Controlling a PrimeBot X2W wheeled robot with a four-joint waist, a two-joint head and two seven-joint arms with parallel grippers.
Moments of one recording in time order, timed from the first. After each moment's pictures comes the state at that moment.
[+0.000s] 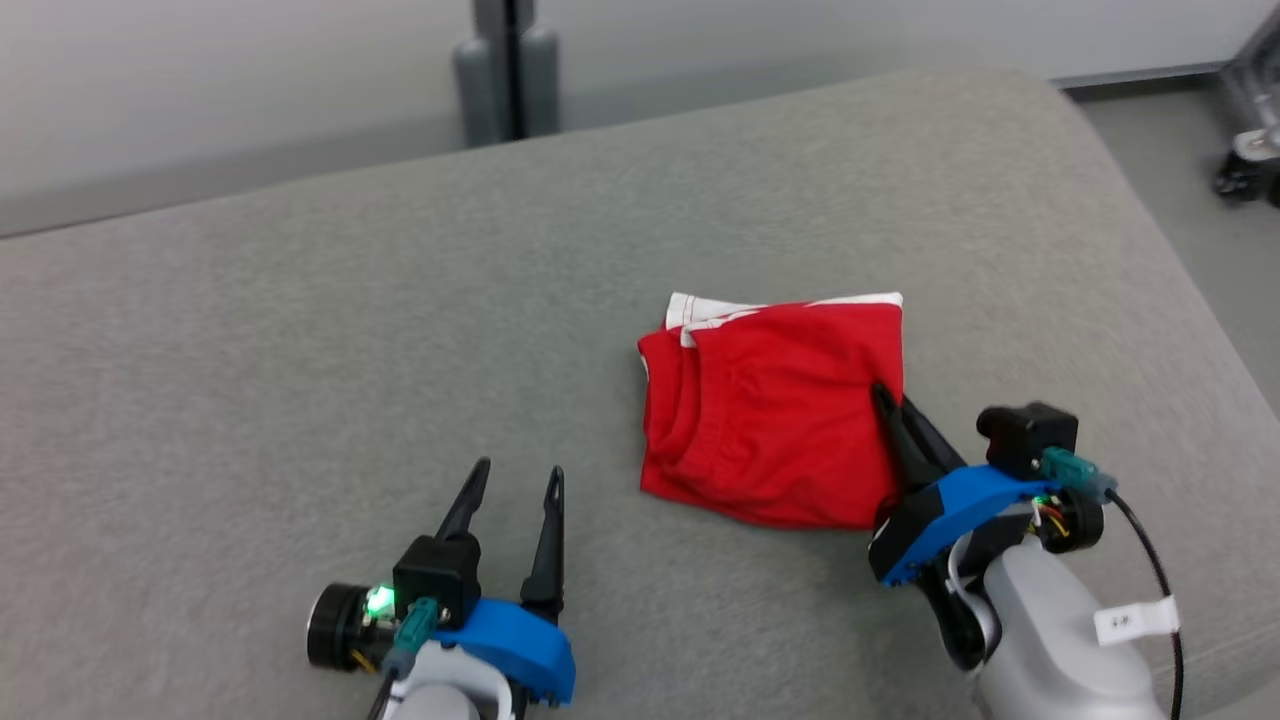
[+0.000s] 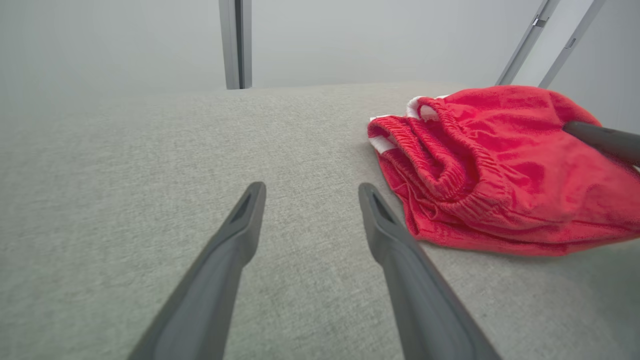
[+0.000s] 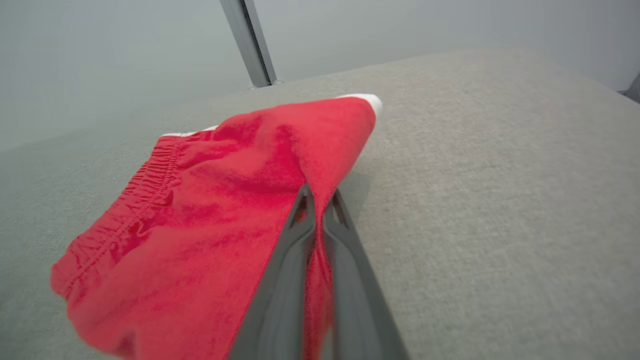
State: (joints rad) left arm -0.20 0.05 -0.40 0.44 -0.24 0.06 -0.26; right arm -0.51 -0.05 0.19 0.80 0.32 0.13 -0.26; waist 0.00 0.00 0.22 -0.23
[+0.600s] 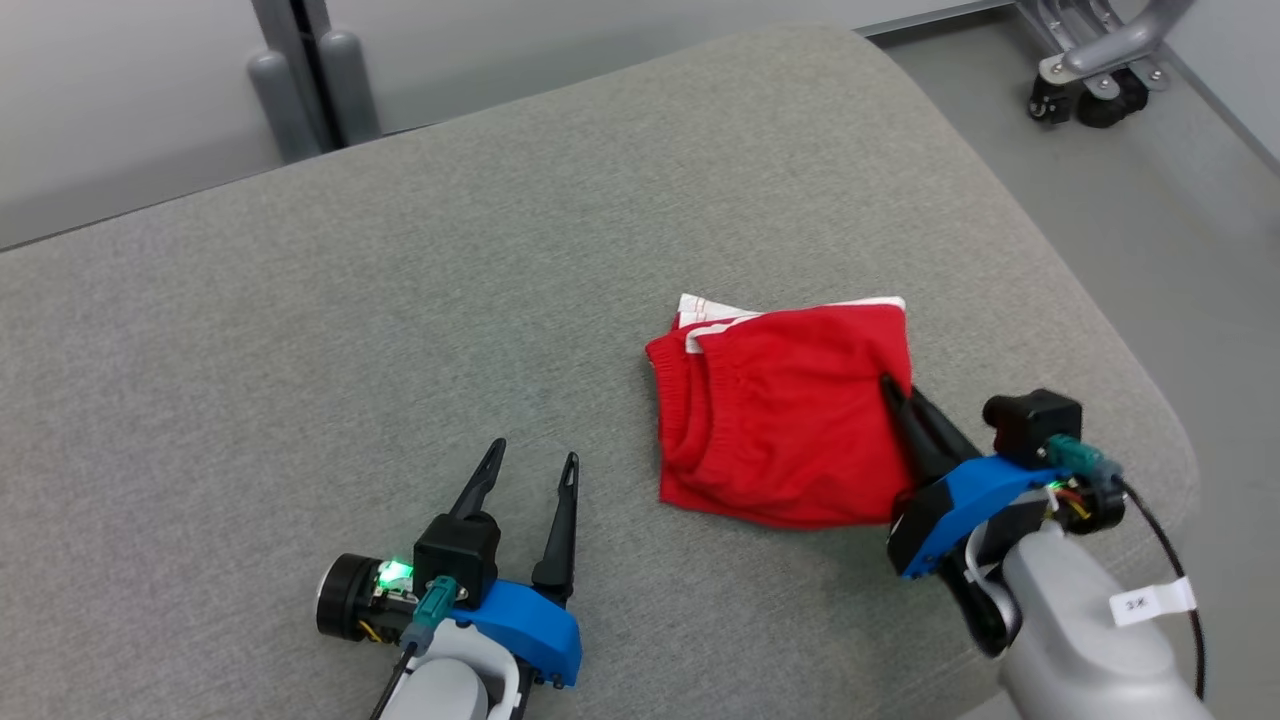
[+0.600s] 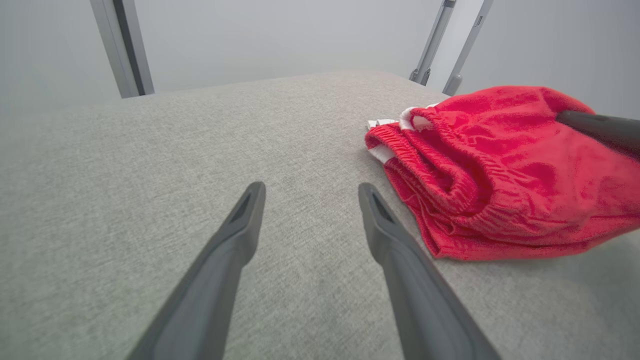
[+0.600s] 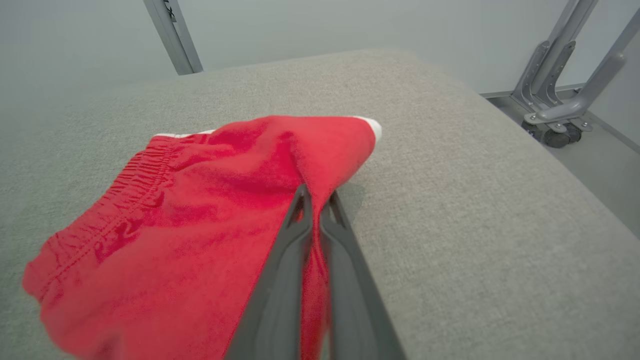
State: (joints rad) left arm -0.26 0.05 -0.42 0.49 -0.21 0.04 -0.26; right arm -0.52 -0.09 0.25 0.81 0.33 0.13 -0.26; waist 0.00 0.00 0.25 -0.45
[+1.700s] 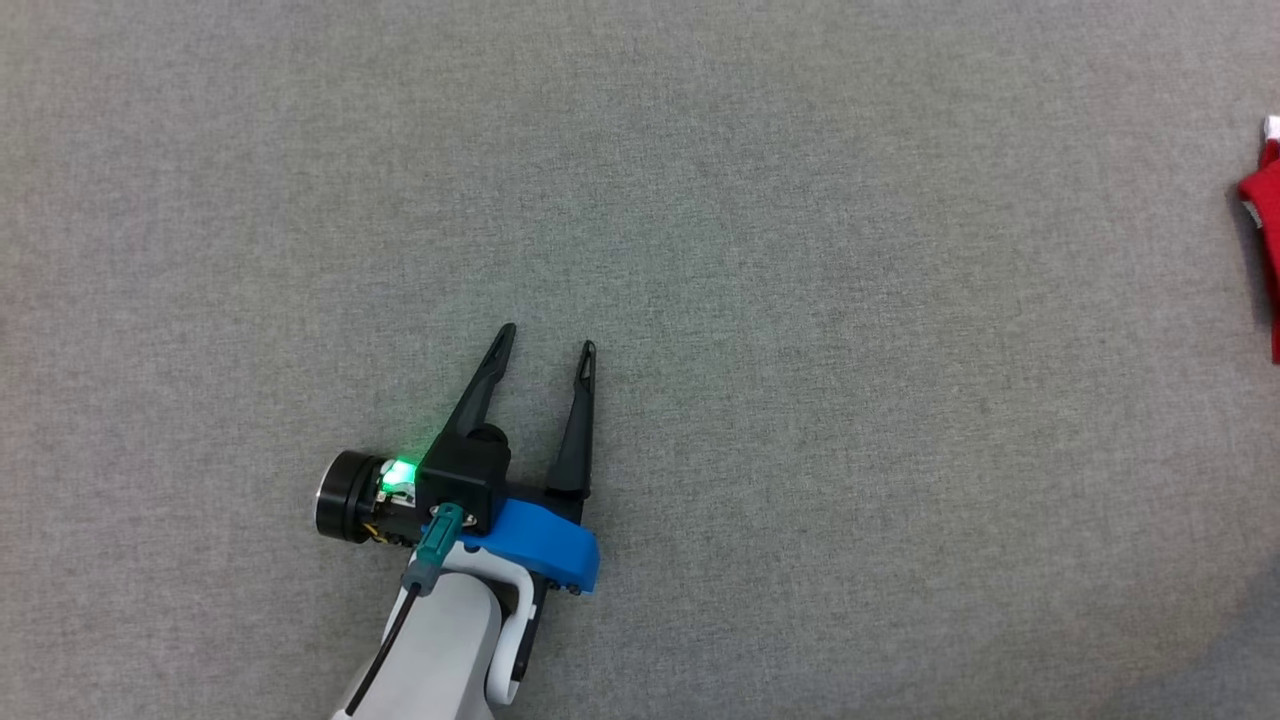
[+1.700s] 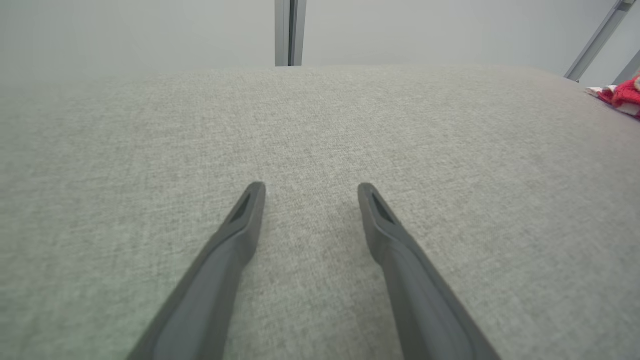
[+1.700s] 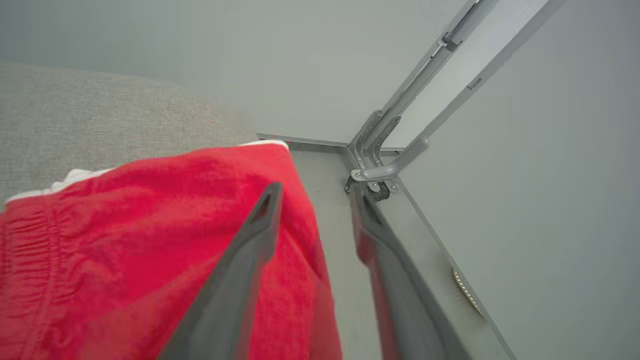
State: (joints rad) left arm -0.36 0.03 -0.40 0.42 -0.15 0.06 -0.27; right arm -0.85 -0.59 -0.40 1.09 -0.16 0.13 -0.26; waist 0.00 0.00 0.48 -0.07
